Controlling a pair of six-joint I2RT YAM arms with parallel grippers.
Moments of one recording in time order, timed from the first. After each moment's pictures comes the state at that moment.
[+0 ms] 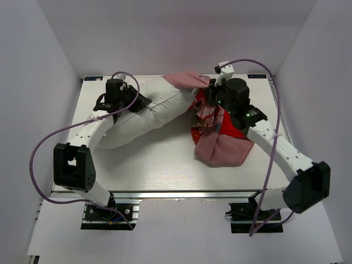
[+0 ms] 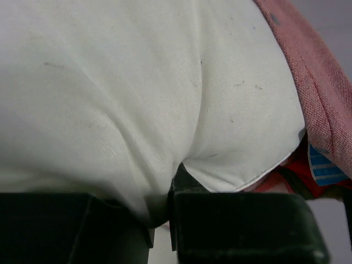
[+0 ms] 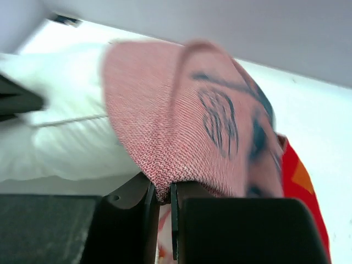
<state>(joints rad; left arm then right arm) -0.17 1.57 1.21 -0.18 0.33 -0.86 0.52 1.38 1.23 -0.08 0.03 0.11</state>
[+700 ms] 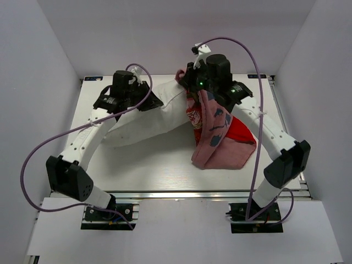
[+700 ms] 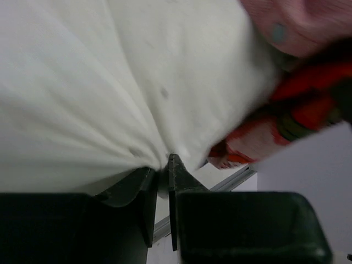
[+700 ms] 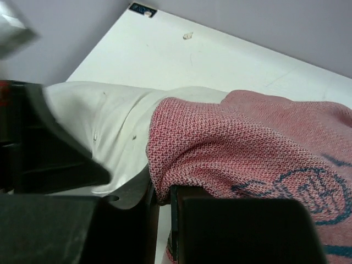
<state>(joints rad) -0.35 1.51 1.45 -0.53 0.37 -0.71 0.62 1.62 1.74 -0.37 -0.16 0.21</state>
